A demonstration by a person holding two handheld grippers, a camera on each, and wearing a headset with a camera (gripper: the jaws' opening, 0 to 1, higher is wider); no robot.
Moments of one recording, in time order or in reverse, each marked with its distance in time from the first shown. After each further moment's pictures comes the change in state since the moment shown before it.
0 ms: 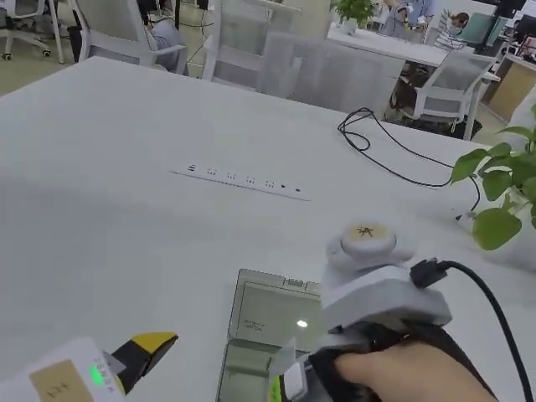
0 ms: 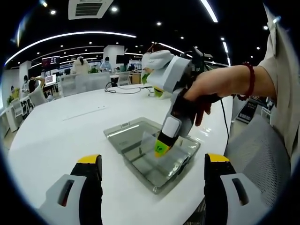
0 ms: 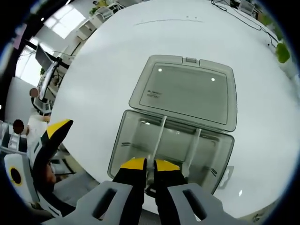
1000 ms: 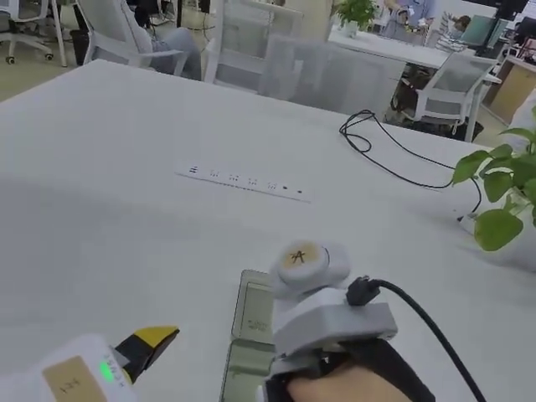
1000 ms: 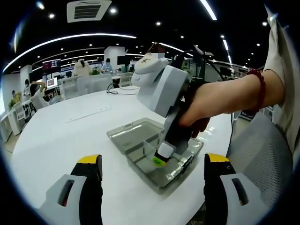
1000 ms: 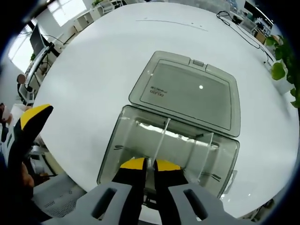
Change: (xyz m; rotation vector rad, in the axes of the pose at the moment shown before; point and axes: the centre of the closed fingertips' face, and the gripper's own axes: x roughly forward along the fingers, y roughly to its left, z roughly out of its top) left arm -0.001 0.005 0.002 0.028 0.000 0.025; right arm 0.023 -0.003 0.000 -0.053 -0.039 -0.157
